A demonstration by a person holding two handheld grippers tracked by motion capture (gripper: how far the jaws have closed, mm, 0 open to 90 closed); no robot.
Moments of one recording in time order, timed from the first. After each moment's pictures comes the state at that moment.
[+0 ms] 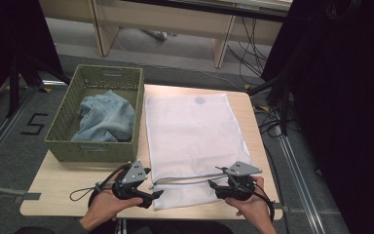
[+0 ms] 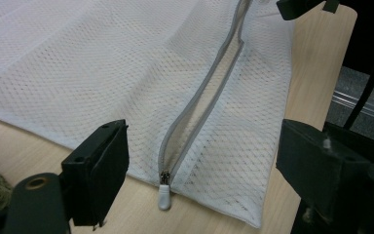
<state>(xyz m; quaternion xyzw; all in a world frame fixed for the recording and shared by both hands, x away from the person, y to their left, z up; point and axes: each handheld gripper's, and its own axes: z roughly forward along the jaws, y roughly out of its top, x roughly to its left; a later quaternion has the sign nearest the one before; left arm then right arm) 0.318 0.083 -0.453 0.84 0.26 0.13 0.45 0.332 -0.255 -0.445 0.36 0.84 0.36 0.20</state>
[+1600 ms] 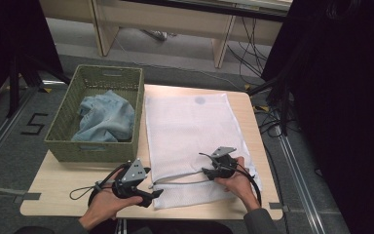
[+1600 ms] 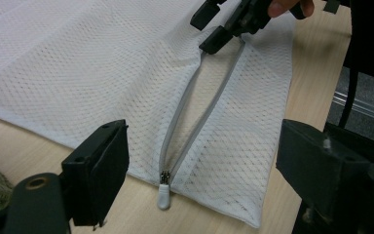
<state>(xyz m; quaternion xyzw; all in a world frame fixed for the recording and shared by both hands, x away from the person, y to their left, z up) 0.320 0.083 -0.452 0.84 0.27 0.12 0.45 0.417 -0.238 -0.499 0.35 0.88 0.27 0.17</state>
